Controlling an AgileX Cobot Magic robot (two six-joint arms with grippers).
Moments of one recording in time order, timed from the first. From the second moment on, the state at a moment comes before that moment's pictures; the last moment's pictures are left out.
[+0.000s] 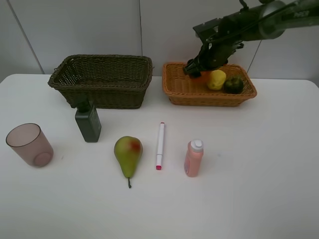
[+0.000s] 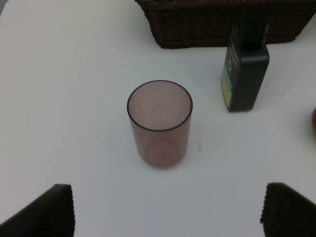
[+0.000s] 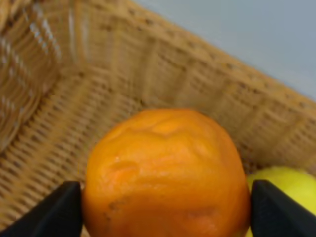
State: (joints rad) left arm 0.07 0.00 -0.42 -0.16 1.08 0.11; right arm 0.32 2.21 -1.69 -0.27 0.50 -0.06
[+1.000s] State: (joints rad) left arm 0.07 0.00 -0.42 -0.16 1.08 0.11; right arm 0.32 2.04 -1.69 -0.12 0.80 -0.06
